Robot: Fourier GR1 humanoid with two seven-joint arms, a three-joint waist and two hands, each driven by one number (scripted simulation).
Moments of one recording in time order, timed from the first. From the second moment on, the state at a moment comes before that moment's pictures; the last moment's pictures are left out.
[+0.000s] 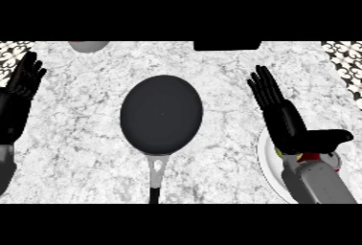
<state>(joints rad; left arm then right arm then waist) -0.24 0.60 -0.06 -1.49 0.28 0.16 -0.02 -0.28 -0.29 0.28 -1.52 -0.39 -0.14 -0.15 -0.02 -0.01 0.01</state>
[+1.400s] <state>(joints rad) -0.11 0.56 -0.10 -1.29 0.18 0.25 0.19 -0.14 -0.95 -0.10 -1.32 -0.35 0.64 -0.55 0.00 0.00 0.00</state>
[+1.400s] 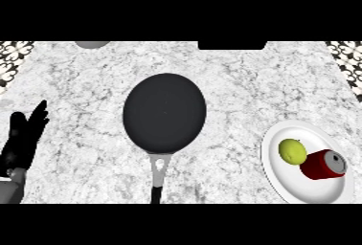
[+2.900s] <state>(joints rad) -0.11 0.48 -0.04 -1.31 0.08 0.21 0.23 -0.03 -0.97 0.14 -1.58 0.60 0.41 -0.59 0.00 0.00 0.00</state>
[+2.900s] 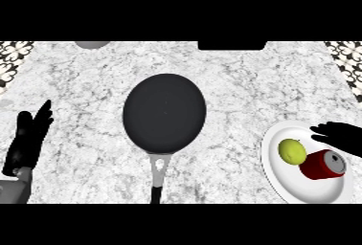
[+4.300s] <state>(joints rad) -0.12 0.40 0.10 -1.31 -0.04 0.09 0.24 -0.05 -0.71 0.08 -1.44 1.00 0.39 -0.68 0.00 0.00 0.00</state>
